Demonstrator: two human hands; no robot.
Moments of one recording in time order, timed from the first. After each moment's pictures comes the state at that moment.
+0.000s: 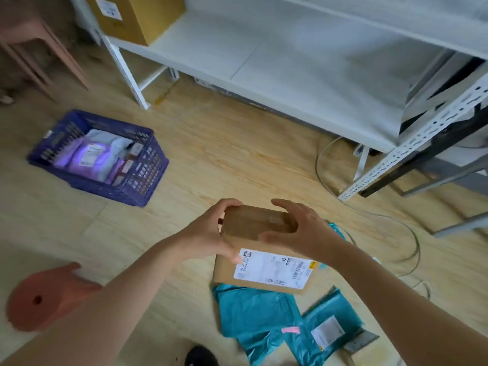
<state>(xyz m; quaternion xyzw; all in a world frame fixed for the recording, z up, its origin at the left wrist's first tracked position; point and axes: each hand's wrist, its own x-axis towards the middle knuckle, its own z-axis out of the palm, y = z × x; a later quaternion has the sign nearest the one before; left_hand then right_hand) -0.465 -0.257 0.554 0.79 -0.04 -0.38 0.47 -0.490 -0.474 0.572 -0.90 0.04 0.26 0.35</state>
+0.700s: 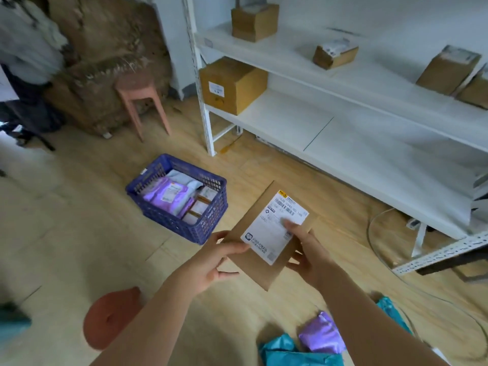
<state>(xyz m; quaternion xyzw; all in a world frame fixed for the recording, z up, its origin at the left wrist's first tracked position) -0.441 -0.044 0.643 0.55 0.24 -0.29 0.75 -0.411 -0.251 0.631 -0.58 0.26 0.26 0.73</state>
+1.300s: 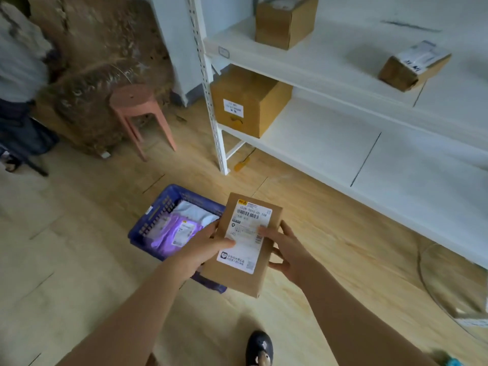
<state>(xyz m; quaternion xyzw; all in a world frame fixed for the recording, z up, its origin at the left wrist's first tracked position) -0.139 0.109 0.622 0.72 0.20 -0.29 0.60 -0.122 -0.076 0.580 -0.56 0.25 0.30 0.73</state>
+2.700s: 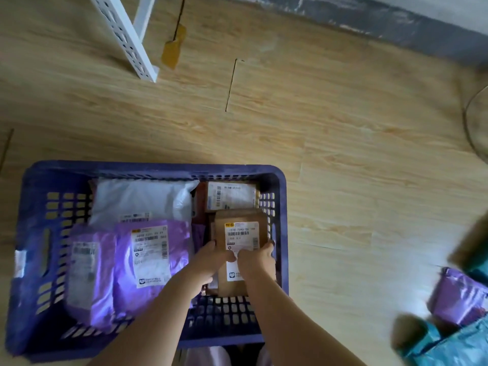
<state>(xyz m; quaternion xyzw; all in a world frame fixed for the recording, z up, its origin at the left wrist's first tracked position) 0.078 0.253 0.134 0.64 0.27 -0.59 0.40 0.036 0.172 0.139 -0.59 0.63 0.34 0.38</state>
